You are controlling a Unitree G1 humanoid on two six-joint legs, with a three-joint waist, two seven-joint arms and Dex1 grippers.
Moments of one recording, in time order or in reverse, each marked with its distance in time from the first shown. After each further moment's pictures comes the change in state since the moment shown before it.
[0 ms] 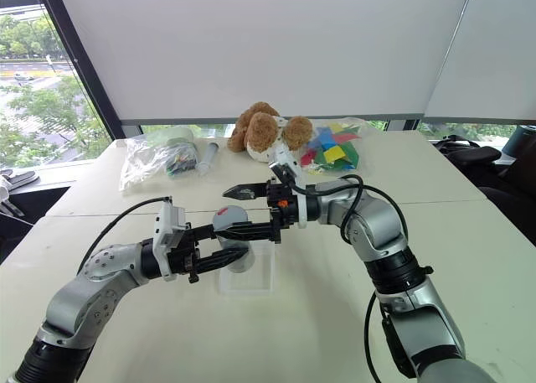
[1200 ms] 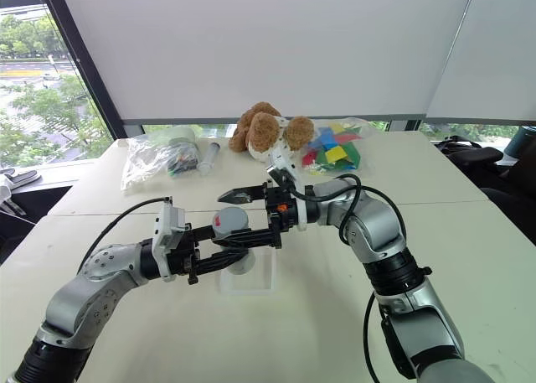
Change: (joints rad) left arm 0.000 0.002 0.001 -0.002 -0.001 -0.003 -0.017; right arm 0.001 0.027 0.017 -0.028 -0.013 -0.019 0.049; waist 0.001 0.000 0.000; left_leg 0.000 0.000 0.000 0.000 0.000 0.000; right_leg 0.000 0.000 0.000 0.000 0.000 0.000
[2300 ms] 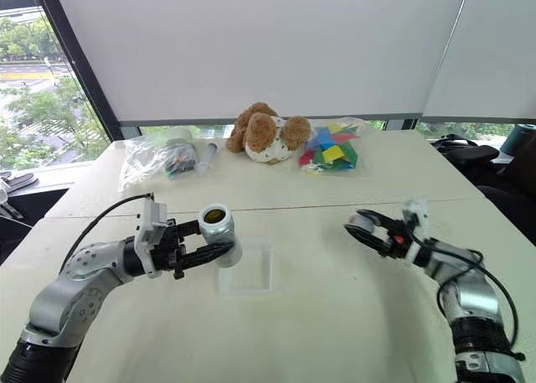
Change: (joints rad) left arm 0.019 0.034 0.079 0.024 -0.030 -0.021 -0.025; right arm 0.464 -0.217 -0.457 0.611 -0.142 -0.705 -0.081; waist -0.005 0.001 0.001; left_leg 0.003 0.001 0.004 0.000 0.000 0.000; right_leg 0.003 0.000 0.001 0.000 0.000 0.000
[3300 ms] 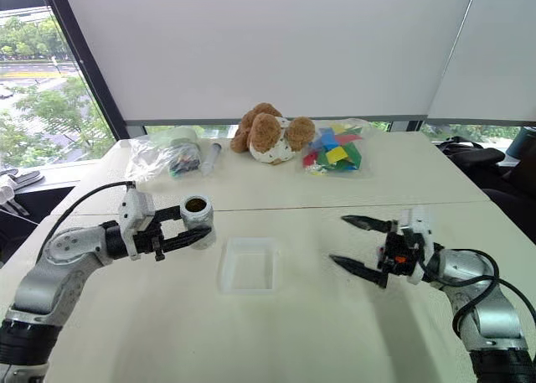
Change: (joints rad) left arm -0.105 0.107 0.001 0.237 0.276 -0.211 0.046; right arm 0.205 -0.058 0.105 -0.658 0.158 0.170 0.114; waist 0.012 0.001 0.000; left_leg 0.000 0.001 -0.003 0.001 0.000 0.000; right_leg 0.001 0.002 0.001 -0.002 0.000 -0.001
